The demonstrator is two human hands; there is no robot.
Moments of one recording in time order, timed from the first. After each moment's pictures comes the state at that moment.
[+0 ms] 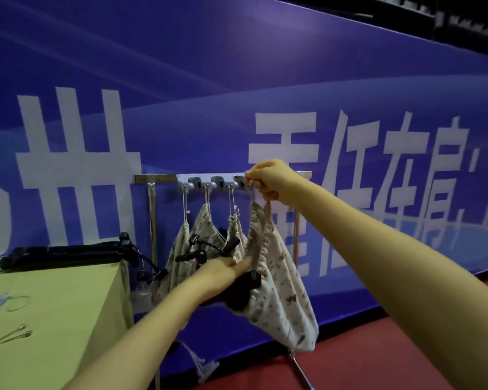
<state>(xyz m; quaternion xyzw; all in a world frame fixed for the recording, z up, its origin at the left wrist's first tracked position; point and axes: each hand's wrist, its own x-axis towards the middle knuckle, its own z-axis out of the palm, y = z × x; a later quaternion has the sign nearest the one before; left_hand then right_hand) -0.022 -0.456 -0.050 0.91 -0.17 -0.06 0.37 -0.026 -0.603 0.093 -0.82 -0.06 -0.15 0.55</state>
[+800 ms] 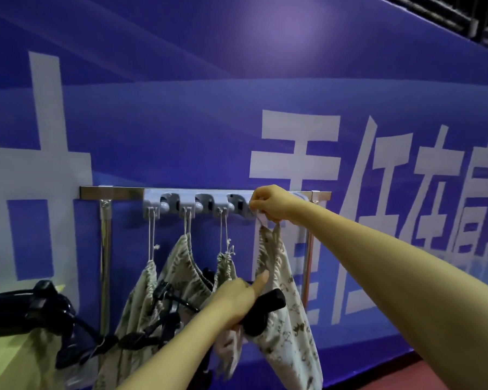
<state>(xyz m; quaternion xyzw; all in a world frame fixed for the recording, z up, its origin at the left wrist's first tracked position) 0.201 -0.548 -0.076 0.92 -0.17 -0.03 0.35 0.229 -0.674 0.074 -0.94 -0.07 -0.14 0.31</state>
